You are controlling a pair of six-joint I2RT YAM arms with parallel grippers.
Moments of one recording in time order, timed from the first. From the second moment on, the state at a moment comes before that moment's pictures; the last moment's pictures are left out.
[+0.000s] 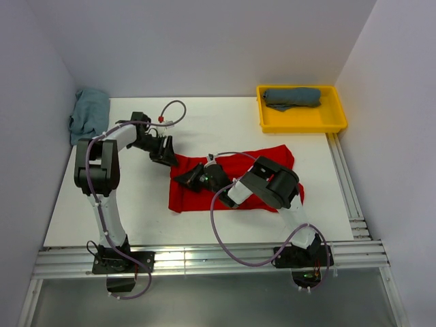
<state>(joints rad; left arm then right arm) -0.09 2.05 1.43 -0.73 0.80 0.20 0.87 2.17 0.89 1.03 -0.10 1.49</state>
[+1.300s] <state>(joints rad) -0.33 2.05 1.59 -0.84 0.20 0.13 1.11 2.01 1.53 -0.27 0.41 1.09</state>
